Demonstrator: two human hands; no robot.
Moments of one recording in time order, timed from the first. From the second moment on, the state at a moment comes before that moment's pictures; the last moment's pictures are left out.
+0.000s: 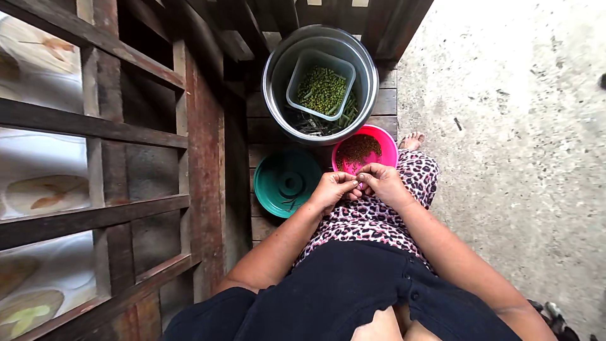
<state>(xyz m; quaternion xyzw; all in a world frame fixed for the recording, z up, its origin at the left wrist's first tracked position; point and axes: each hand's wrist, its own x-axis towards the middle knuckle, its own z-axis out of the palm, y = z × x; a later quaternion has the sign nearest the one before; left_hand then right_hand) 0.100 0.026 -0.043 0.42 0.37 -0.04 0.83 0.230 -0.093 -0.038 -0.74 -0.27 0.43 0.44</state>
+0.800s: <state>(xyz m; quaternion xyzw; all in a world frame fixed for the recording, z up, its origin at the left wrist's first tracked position) 0.108 0.027 -0.045 0.47 0.38 -0.05 0.79 0.234 -0.095 -0.033 -0.75 -0.23 0.41 0.46</state>
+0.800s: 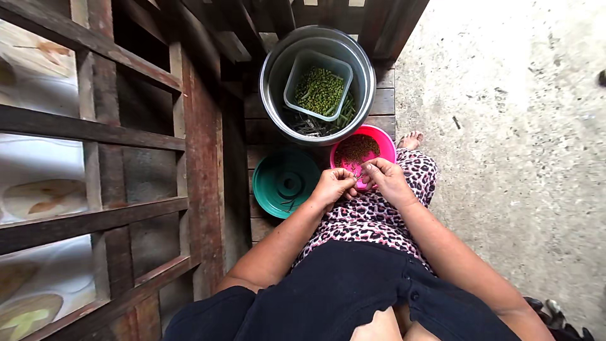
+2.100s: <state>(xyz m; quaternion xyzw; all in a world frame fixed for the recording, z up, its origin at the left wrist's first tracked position) 0.047 0.130 -0.024 0.82 0.33 0.18 0.43 0.234 -0.111 -0.062 -0.75 -0.50 0.21 0.37</state>
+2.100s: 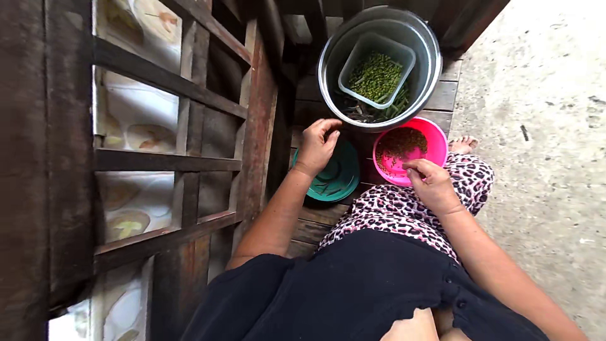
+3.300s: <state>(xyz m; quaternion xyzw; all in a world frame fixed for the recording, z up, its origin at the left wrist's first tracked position) 0.037 0.031 -0.032 0.57 0.35 -0.03 0.74 0.208 -0.105 -0.027 -0.65 -0.62 0.14 0.41</state>
